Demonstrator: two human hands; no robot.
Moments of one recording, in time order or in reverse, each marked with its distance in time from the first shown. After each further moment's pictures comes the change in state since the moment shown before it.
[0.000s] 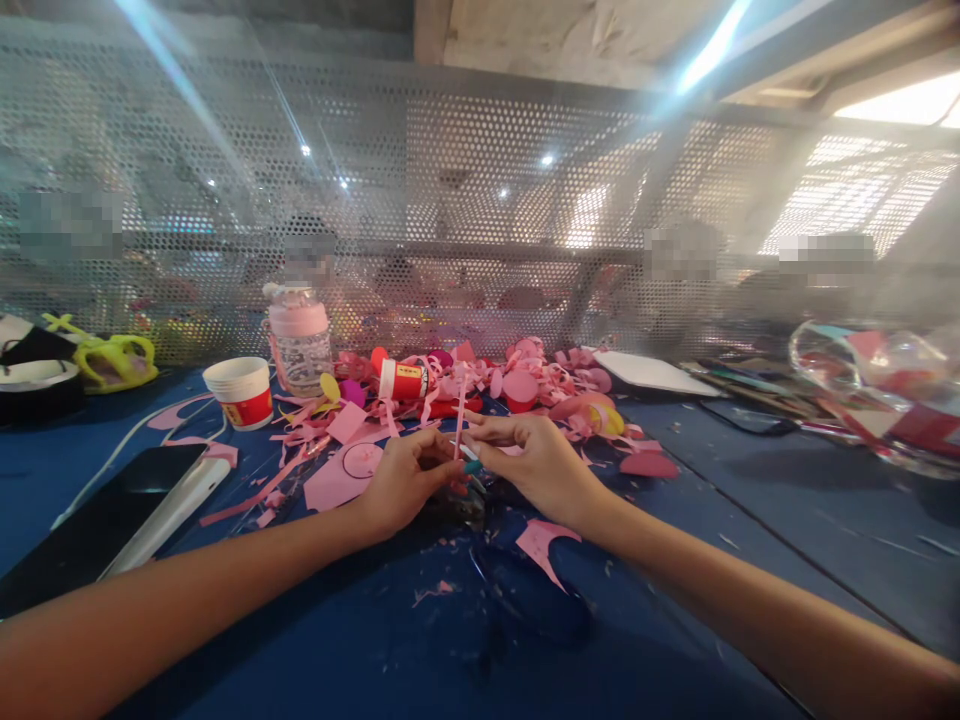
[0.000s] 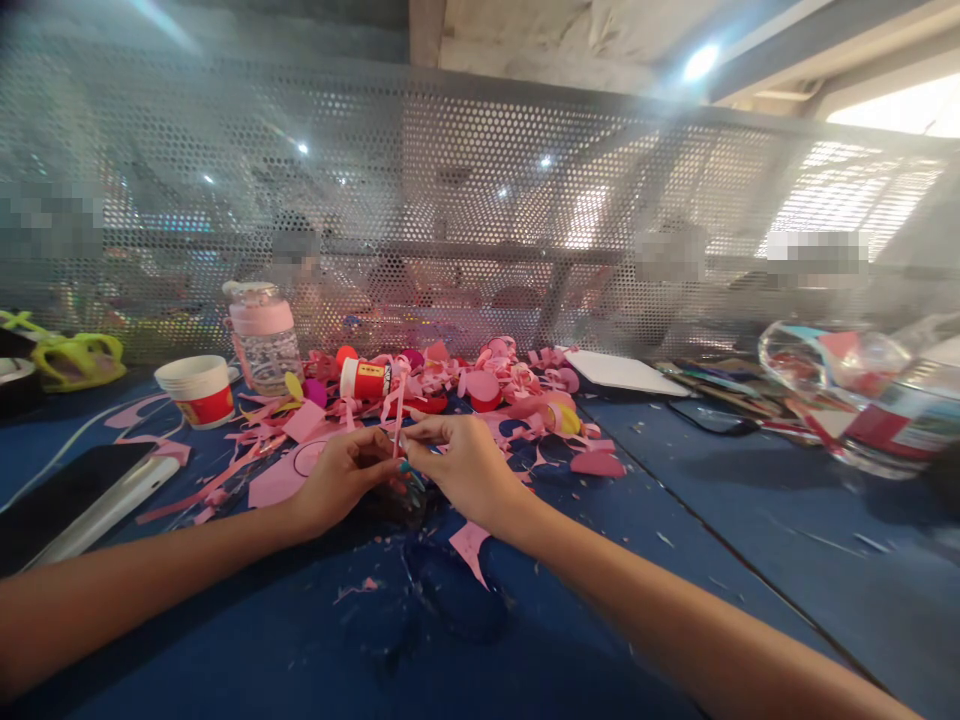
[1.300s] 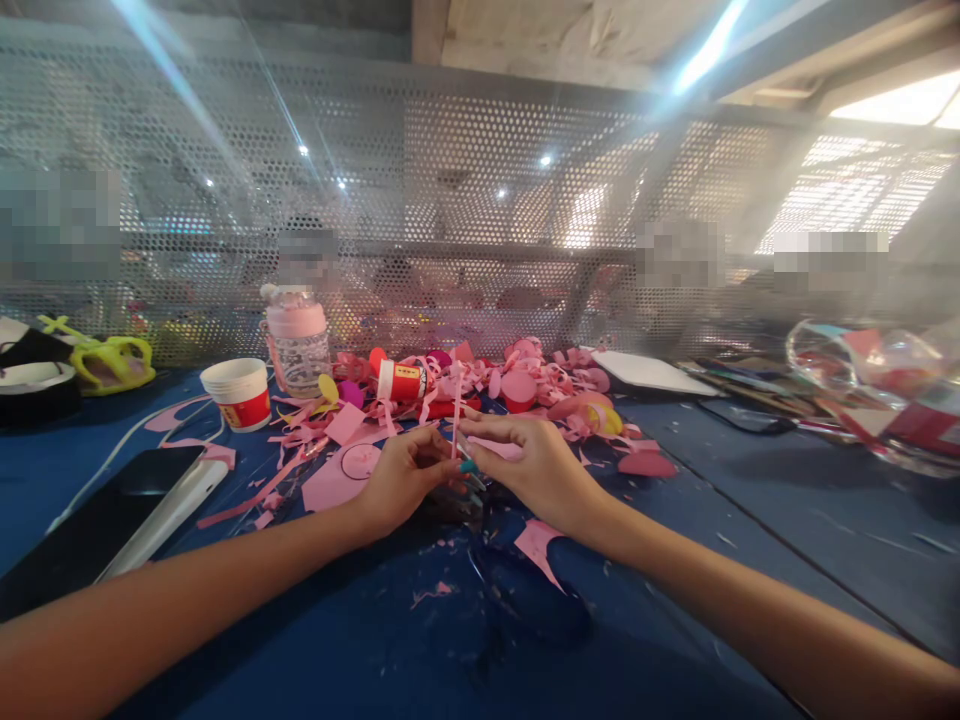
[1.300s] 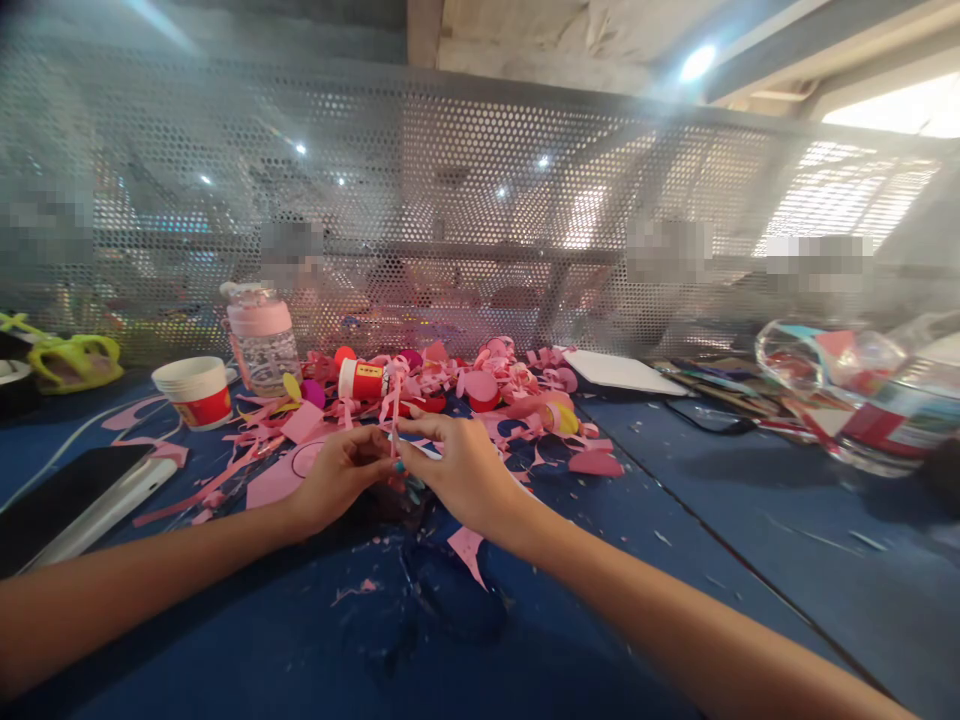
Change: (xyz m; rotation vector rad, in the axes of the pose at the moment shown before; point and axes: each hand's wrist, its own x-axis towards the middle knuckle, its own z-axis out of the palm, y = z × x) left_hand 0.003 -0.001 0.001 -0.152 0.020 0.027; right_hand -0.003 0.000 -0.001 -0.190 0.056 -0.048
